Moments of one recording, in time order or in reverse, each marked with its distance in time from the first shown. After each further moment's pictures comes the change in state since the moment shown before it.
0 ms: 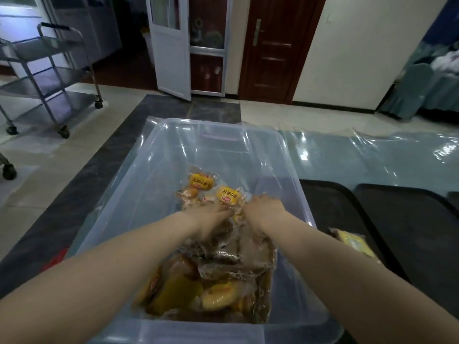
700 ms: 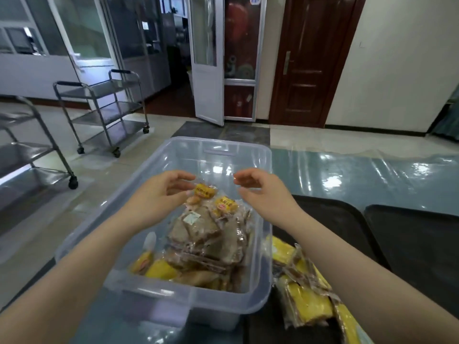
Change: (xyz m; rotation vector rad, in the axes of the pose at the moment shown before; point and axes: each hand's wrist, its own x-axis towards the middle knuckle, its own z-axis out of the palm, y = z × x) left_hand -0.130 0.070 -0.075 -0.994 0.802 -0.256; right_hand -0.079 0.082 -0.011 1.340 0.561 -0.421
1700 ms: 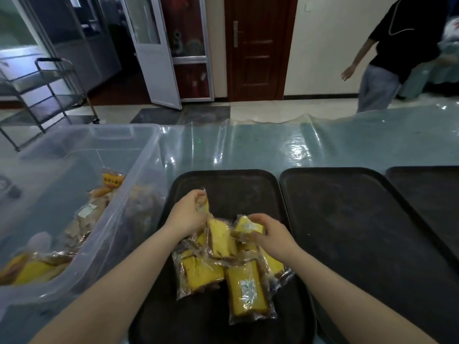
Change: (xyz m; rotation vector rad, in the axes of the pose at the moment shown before) left_hand 0.043 0.064 0.317 0.198 -0.106 -0.190; right_hand -0.170 0.248 -0.162 -0.101 -0.001 0.414
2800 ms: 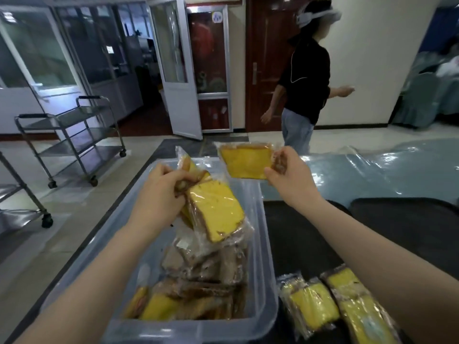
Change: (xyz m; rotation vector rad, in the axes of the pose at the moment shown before) left_hand 0.000 -0.121 -0.299 0.235 0.436 0.401; right_hand 0.084 -0.304 0.084 0.122 0.481 -0.401
